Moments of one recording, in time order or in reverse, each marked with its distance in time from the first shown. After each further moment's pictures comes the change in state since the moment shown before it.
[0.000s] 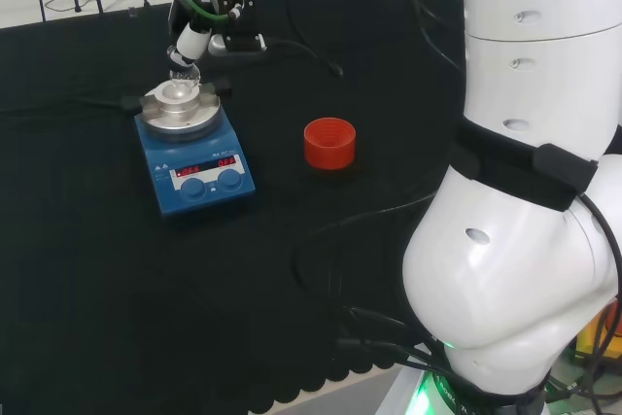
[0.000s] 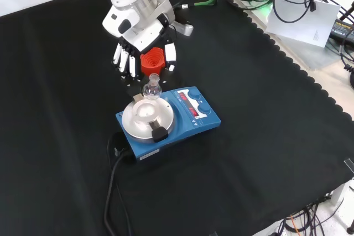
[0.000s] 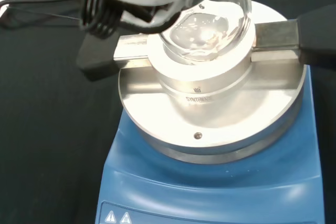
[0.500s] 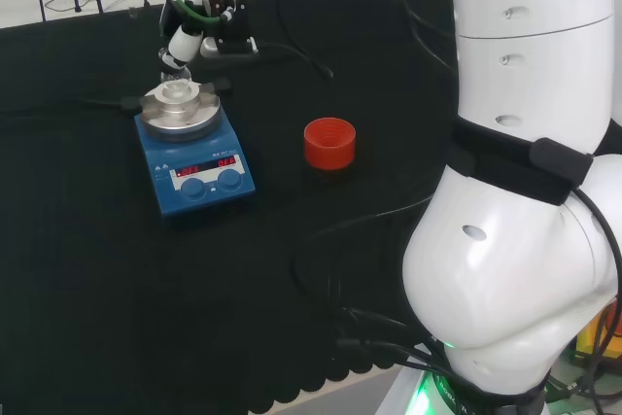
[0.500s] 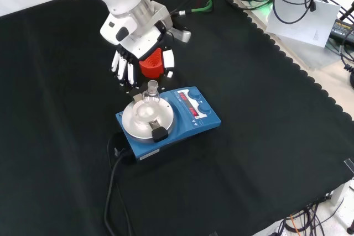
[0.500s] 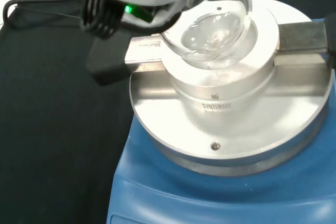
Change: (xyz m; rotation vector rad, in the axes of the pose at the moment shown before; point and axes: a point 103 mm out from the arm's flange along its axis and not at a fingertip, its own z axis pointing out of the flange) arm 0.007 0.017 0.006 0.002 0.013 -0.021
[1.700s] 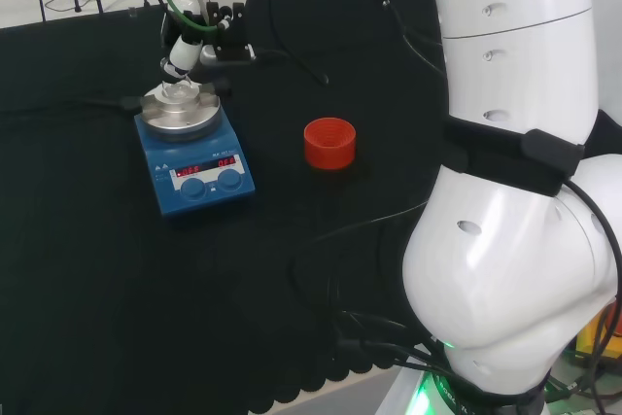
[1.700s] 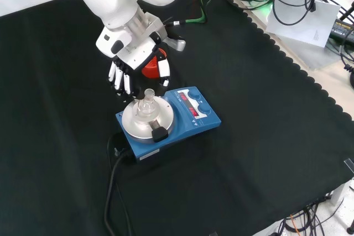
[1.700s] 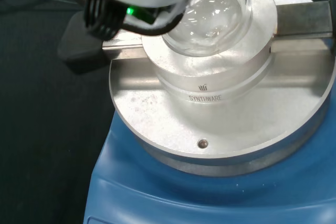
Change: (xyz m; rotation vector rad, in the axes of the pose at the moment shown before) arm -0.008 0.018 0.017 0.036 -0.011 0.008
